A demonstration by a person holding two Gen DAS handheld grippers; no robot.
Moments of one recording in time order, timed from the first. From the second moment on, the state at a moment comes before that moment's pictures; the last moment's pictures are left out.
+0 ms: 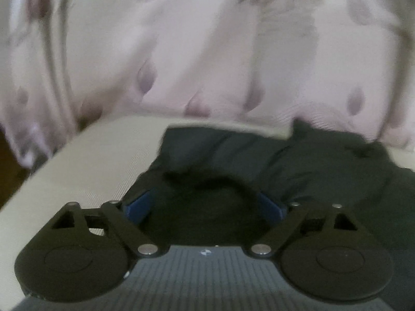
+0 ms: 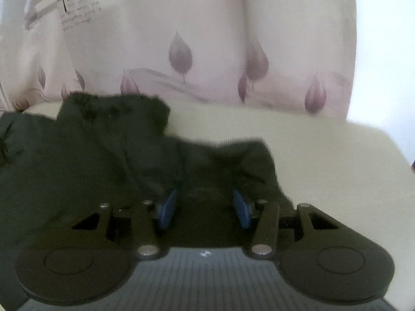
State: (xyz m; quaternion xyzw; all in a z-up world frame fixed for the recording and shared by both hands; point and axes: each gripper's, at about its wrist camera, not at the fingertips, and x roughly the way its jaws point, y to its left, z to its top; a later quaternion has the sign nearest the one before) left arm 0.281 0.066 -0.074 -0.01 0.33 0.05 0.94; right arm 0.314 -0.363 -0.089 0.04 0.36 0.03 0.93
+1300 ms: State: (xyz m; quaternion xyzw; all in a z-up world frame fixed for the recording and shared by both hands) left arm 0.100 0.063 -0.034 0.04 0.28 -0.01 0.96; right arm 0.047 -0.354 -0.045 0.18 0.22 -0.02 0.96
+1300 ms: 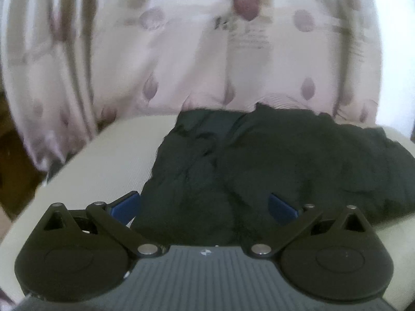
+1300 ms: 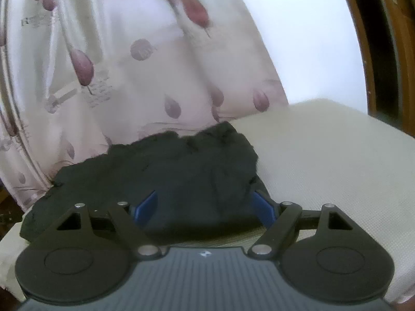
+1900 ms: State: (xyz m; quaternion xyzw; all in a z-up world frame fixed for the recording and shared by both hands) left arm 0.086 0.026 -0.030 0.05 0.29 -0.02 0.96; right arm 0.034 -0.294 -0.025 0.11 0.22 0.03 0.97
